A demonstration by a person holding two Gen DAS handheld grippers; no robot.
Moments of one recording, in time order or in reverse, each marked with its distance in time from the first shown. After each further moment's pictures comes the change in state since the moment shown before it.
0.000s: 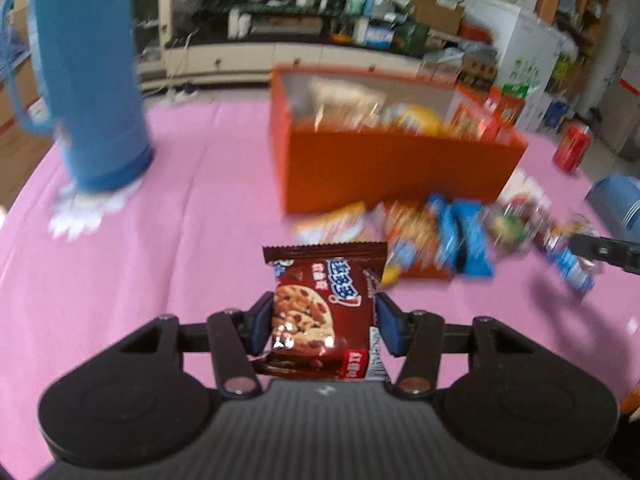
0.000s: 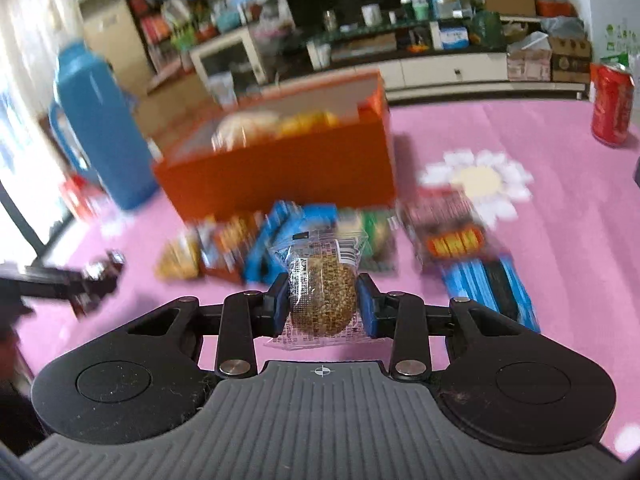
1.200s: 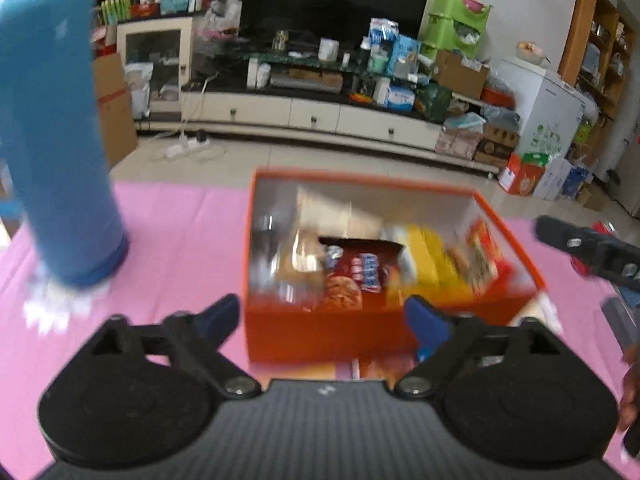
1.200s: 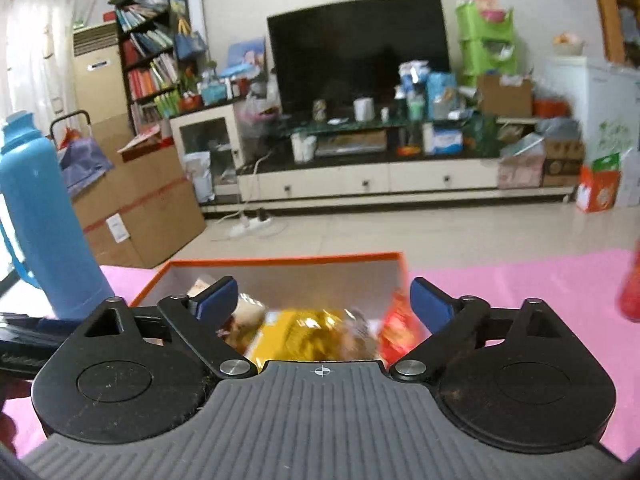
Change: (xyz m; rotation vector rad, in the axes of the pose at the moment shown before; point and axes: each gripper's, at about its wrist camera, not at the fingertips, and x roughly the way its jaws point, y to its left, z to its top) left arm 0.038 -0.016 0.072 -0.092 -0.142 0.048; right arm 0.083 0.038 0.128 -0.112 -0.246 -0.131
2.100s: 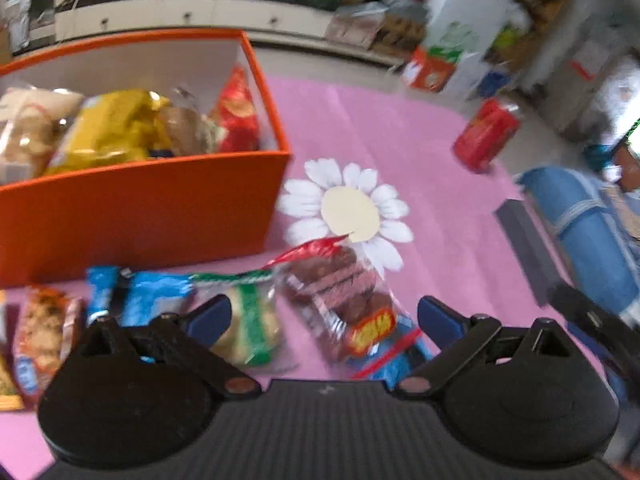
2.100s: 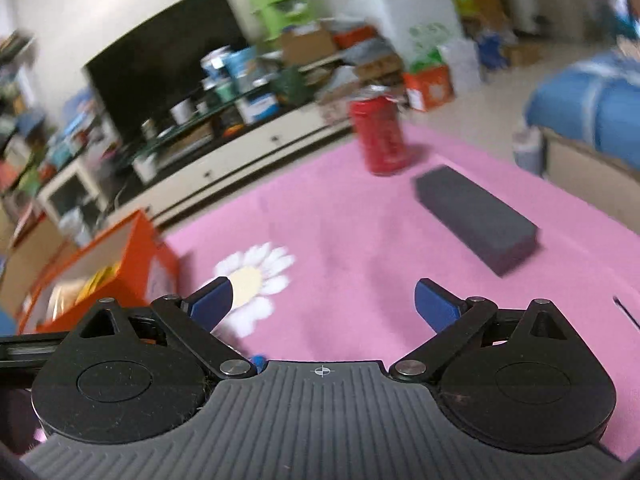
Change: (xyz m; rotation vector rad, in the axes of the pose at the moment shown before) left arm 0.112 -0.215 -0.033 0.064 0.329 -0.229; right arm -0.138 -0.193 -0.106 0.476 0.064 -0.330
